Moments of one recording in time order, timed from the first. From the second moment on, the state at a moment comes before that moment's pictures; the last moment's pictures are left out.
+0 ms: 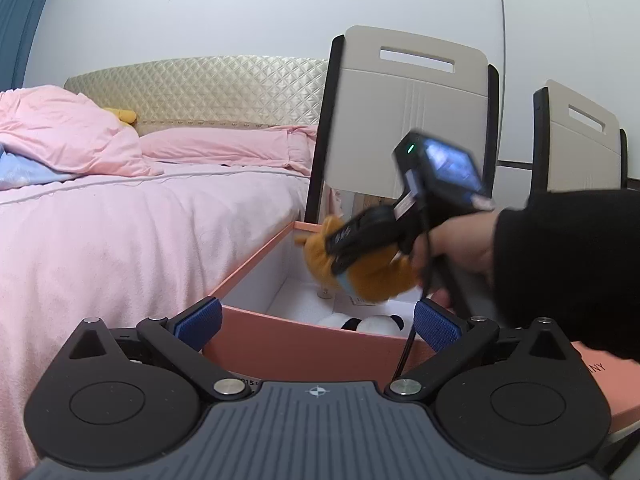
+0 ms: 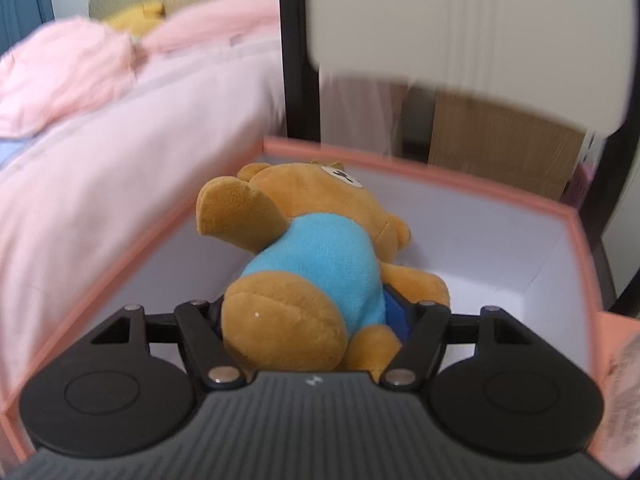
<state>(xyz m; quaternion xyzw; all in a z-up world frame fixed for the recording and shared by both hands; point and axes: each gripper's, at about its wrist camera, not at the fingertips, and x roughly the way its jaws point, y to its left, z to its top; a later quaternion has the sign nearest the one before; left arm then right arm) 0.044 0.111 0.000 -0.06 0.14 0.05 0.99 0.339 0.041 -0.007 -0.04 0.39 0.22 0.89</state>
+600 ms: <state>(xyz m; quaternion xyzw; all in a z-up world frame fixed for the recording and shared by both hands) 0.037 0.104 0.000 -0.06 0.13 0.03 0.99 0.285 -0.005 0.045 -0.02 0.31 0.26 0.91</state>
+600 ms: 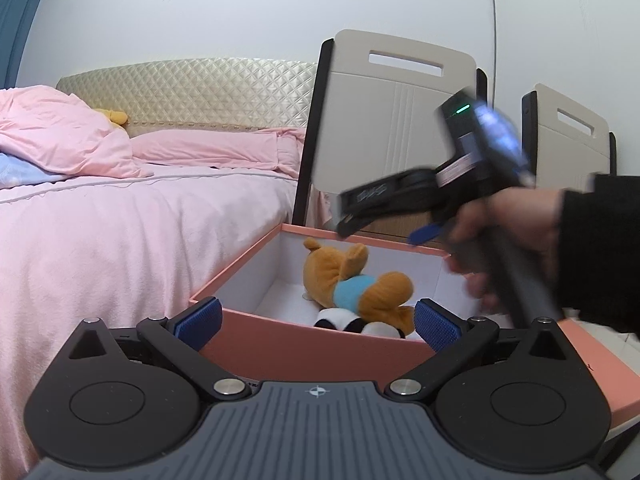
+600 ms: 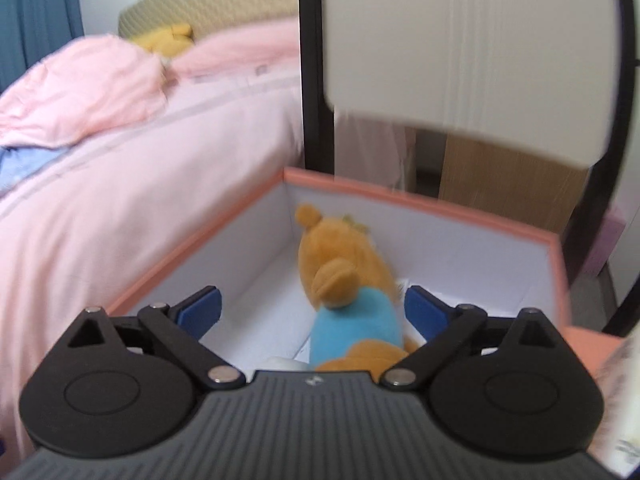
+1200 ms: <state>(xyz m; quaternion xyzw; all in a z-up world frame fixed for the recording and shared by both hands) 0.028 0.080 -0.005 -0.03 0.11 0.02 0.99 0.106 -0.171 0.030 0.02 0.14 0.15 0.98</state>
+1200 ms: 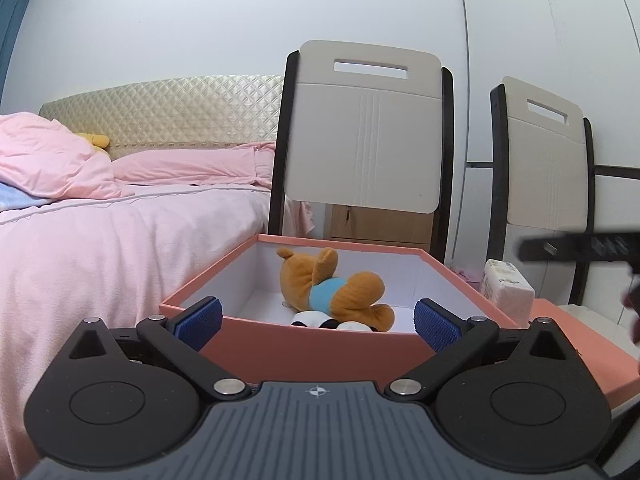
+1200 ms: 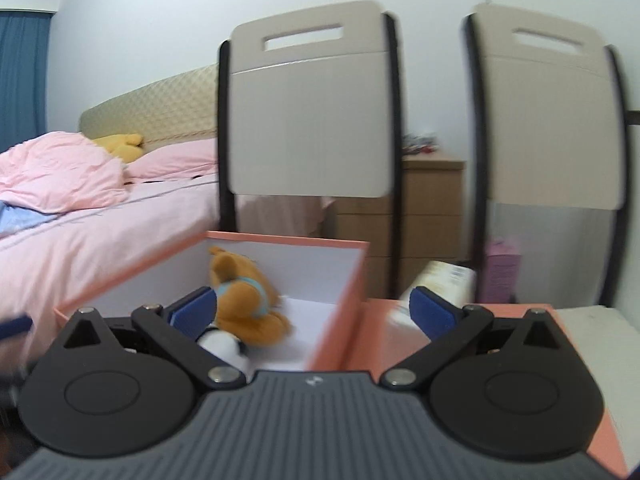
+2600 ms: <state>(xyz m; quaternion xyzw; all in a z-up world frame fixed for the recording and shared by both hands) 0.023 -0.019 -0.025 0.07 0.09 -0.05 0.99 0.030 -0.262 -0.021 0.08 0.08 0.05 0.99</state>
